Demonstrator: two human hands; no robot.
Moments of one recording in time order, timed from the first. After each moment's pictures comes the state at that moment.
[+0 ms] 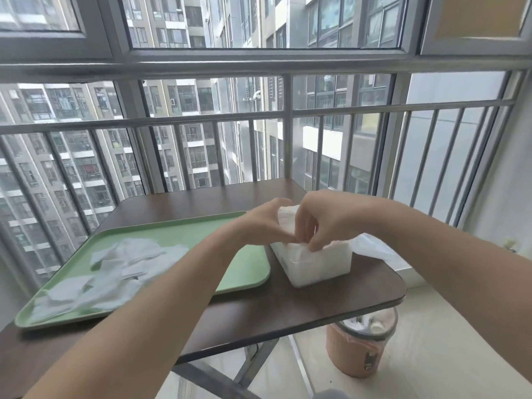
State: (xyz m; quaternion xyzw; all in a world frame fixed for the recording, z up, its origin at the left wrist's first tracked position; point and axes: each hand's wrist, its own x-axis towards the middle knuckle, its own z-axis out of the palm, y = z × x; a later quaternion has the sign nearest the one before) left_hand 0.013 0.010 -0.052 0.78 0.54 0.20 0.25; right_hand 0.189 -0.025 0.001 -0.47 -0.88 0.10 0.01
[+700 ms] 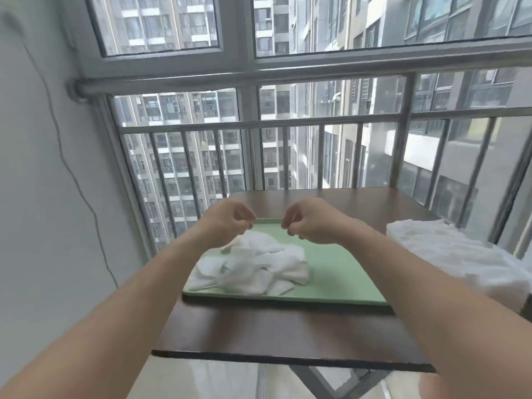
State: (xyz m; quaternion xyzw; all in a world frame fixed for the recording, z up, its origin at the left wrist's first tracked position) left_hand -0.241 -0.064 -0.036 0.63 0.70 0.31 0.14; right_hand -0.035 0.003 -0.028 -0.39 -0.87 0.22 0.18
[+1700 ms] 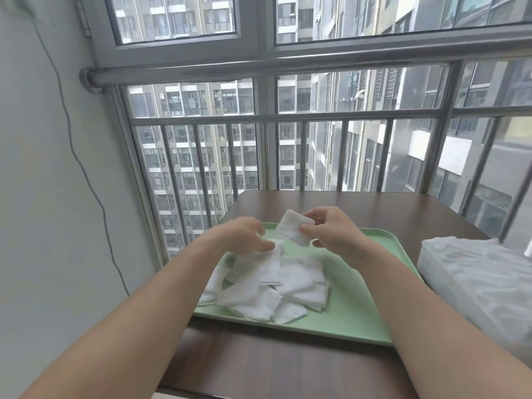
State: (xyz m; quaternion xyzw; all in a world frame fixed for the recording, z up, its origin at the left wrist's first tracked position) left_hand -0.243 -0.008 -0.059 0.60 0.78 0.08 0.17; right_hand -0.051 0.061 -0.076 -0.39 -0.74 0.44 0.33
